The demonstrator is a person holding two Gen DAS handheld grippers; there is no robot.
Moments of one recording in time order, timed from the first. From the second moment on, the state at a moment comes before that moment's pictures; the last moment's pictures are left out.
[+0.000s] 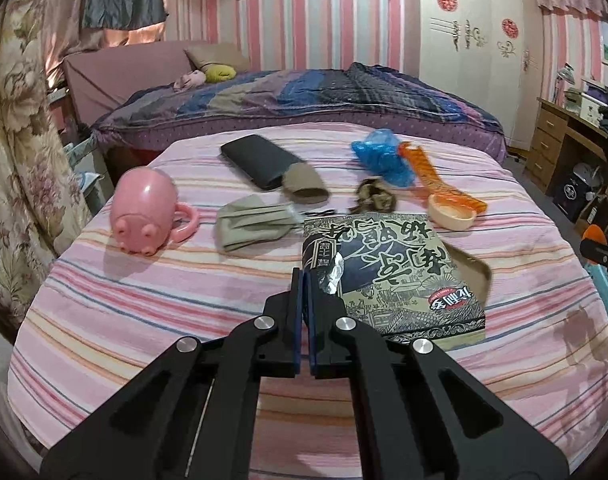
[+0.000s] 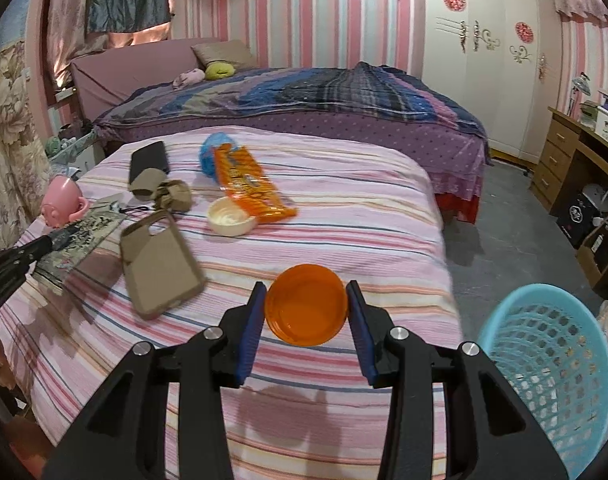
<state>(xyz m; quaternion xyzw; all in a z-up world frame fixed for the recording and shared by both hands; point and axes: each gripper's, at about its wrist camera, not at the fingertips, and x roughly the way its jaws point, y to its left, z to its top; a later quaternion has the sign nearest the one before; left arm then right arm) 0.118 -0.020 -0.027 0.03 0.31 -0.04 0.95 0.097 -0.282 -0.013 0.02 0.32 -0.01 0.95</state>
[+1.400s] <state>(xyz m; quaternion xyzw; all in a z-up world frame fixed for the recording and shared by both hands) 0.043 -0.363 -0.030 0.14 0.26 -0.27 0.92 -0.025 -0.532 -0.030 0.11 0.31 -0.20 0.92</state>
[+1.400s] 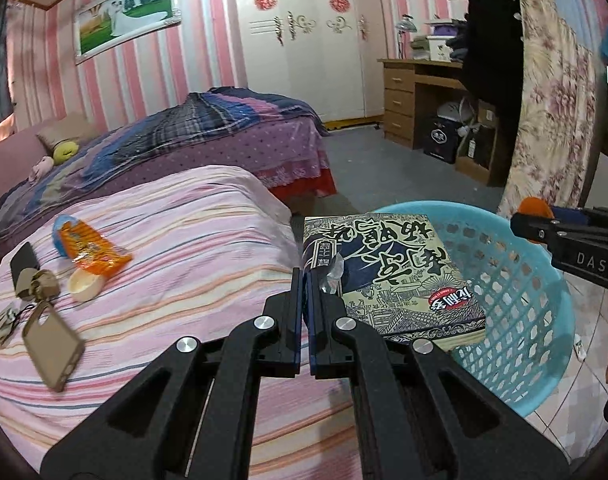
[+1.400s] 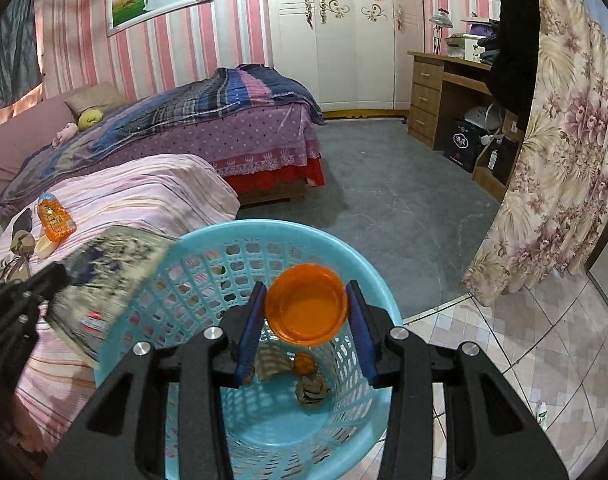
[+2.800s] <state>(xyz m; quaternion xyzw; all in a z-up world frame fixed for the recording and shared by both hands) 0.083 -0.266 -0.007 0.09 0.25 -0.20 0.94 0.008 -0.488 -0.023 0.11 0.30 -0.21 0.92</state>
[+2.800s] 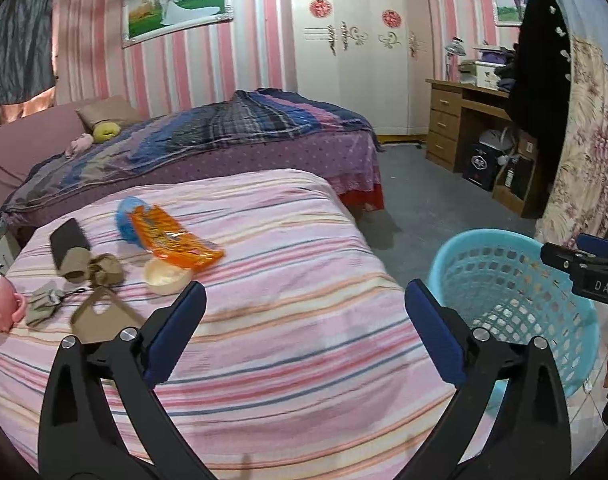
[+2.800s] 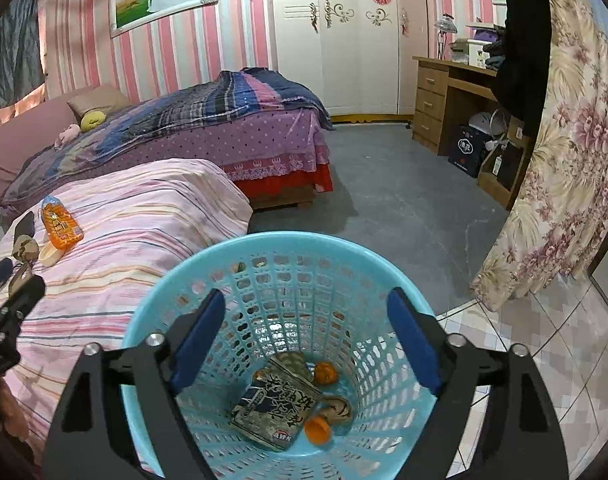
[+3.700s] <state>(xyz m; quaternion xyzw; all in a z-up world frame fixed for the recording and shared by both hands) 0.166 -0.082 -0.015 0.04 0.28 -0.08 0.96 0.086 -0.367 -0.012 0.06 0.30 -0.12 0.94</state>
